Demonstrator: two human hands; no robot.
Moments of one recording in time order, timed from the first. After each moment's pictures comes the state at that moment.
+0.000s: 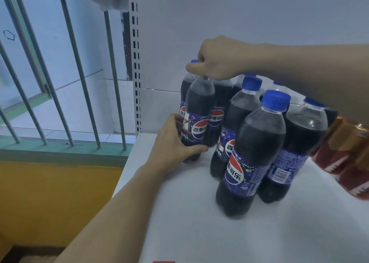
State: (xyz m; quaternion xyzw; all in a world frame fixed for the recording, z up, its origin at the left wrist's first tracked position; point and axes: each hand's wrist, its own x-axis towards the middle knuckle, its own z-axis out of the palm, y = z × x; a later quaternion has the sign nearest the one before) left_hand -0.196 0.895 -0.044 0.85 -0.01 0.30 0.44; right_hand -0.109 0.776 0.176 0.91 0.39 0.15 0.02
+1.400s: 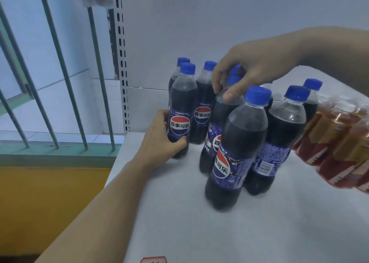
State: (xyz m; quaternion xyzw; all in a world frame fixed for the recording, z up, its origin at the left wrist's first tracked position) left_hand -0.195 0.898 -0.044 0.84 -0.04 0.29 0.46; right_hand -0.138 0.683 0.201 0.85 0.52 -0.08 0.02
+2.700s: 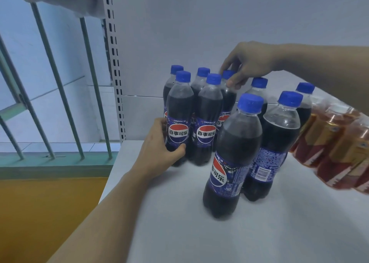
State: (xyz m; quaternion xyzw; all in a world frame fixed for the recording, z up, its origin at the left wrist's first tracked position) left_hand -0.193 0.896 -0.047 0.83 -0.05 0.29 0.47; right_hand -0.048 0.670 0.192 0.93 0.35 0.01 -0.08
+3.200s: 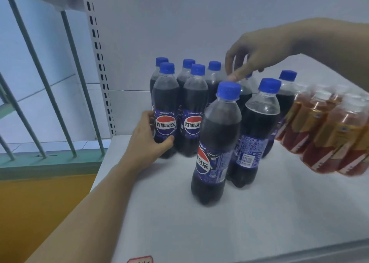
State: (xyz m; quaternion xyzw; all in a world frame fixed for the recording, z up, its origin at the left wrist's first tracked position) left_hand -0.194 0.893 -0.044 0.84 -0.05 0.29 0.46; right_hand -0.091 0.632 0.208 0.94 0.33 -0.02 -0.01
